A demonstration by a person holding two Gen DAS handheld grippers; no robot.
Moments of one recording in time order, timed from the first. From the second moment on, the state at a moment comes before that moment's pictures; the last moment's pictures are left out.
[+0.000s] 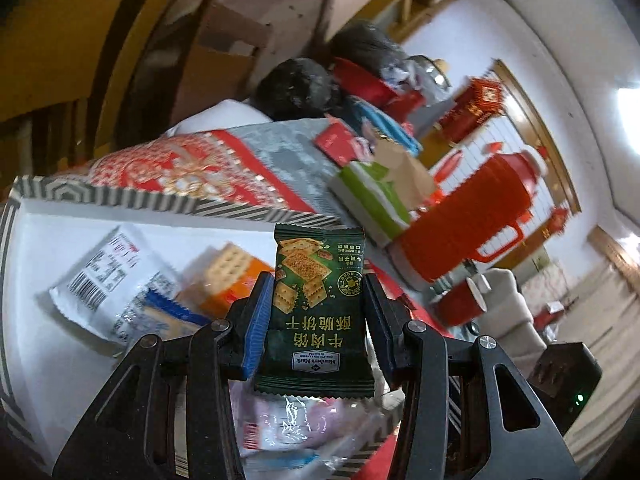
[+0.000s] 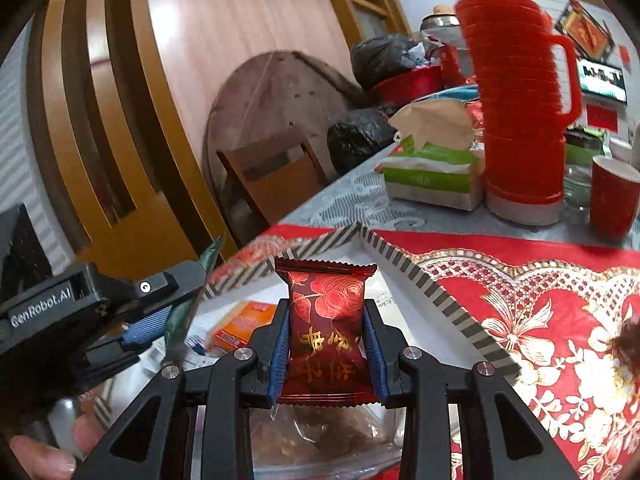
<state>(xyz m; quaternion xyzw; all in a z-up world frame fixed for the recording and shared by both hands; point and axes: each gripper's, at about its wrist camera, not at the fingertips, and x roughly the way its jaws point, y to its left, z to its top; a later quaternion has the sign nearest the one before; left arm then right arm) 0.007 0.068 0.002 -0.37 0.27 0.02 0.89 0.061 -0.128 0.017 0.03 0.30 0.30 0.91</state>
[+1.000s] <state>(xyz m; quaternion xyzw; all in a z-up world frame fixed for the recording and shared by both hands) 0.000 0.055 0.014 -0.27 0.25 0.10 0.92 0.049 -0.113 0.018 -0.04 0.28 0.28 0.92</state>
